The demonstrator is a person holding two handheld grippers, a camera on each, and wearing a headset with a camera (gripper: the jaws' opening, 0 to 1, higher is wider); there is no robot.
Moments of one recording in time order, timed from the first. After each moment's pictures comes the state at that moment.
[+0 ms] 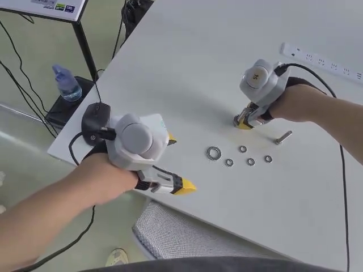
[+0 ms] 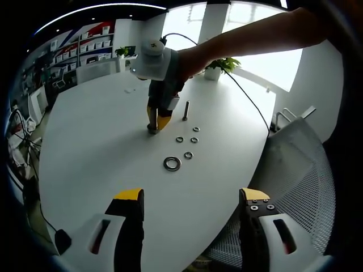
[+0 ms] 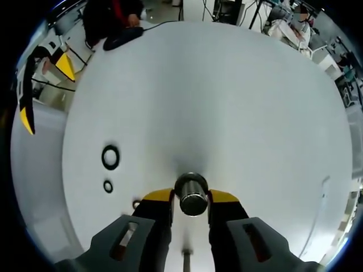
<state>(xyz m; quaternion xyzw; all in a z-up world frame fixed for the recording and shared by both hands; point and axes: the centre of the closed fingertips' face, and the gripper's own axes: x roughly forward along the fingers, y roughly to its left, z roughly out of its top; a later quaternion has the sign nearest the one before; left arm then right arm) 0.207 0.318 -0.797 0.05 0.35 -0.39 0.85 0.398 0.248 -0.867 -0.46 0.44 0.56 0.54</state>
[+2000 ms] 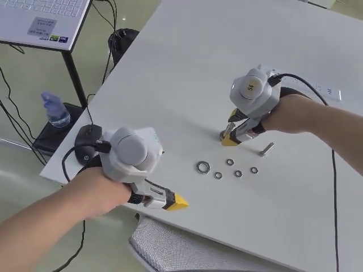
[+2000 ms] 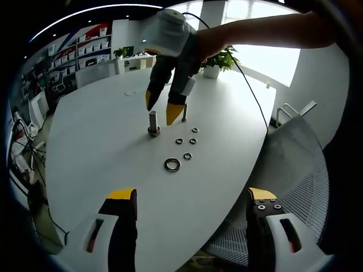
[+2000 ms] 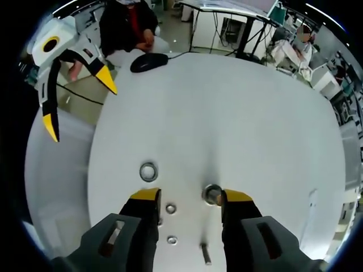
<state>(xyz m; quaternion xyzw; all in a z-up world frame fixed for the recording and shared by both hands) 0.203 0.322 -0.780 0.08 0.35 -0.39 0.85 0.364 0.263 -0.804 -0.44 0.38 0.60 0.55</state>
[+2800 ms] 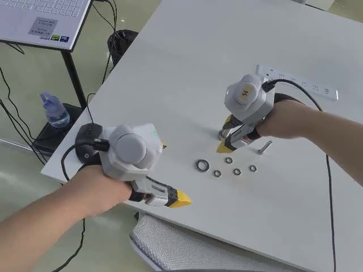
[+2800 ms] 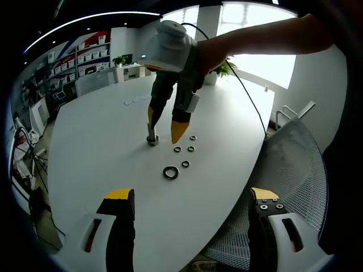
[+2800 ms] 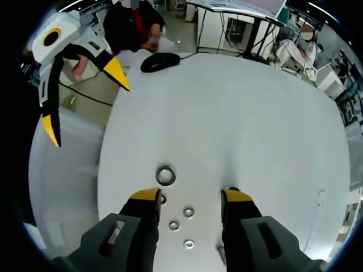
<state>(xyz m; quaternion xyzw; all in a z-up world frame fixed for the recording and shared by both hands) 0.200 0.316 -0.769 0.08 0.32 -0.39 0.86 0.328 0.267 -0.807 -0.43 0.39 0.61 0.54</state>
